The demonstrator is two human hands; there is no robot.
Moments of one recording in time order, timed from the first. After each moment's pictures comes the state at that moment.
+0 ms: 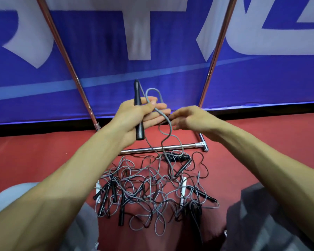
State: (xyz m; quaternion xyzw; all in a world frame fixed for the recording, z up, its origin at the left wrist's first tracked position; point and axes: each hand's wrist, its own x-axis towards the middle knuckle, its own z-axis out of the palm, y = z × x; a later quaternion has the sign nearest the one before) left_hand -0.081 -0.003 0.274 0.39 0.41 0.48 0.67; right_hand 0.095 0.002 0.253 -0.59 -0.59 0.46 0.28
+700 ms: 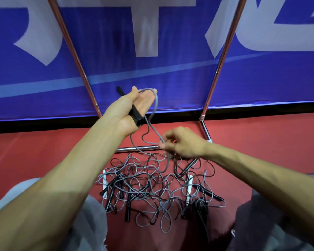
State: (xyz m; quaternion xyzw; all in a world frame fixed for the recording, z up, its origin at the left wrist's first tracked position) left_hand -0.106 0.012 0.283 0.16 0.36 0.55 0.73; right_hand 0.054 -0.017 0.206 -0.53 -0.73 0.40 0.17
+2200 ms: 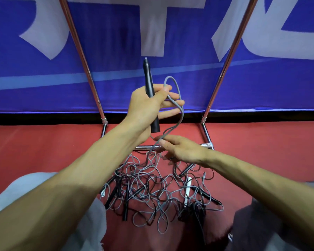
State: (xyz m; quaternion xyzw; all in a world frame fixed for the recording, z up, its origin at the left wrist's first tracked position) left_hand -0.083 -0.017 0.287 0.44 0.39 0.55 0.59; right_hand 0.042 -0.023 0.194 -0.54 -0.64 0.51 0.18
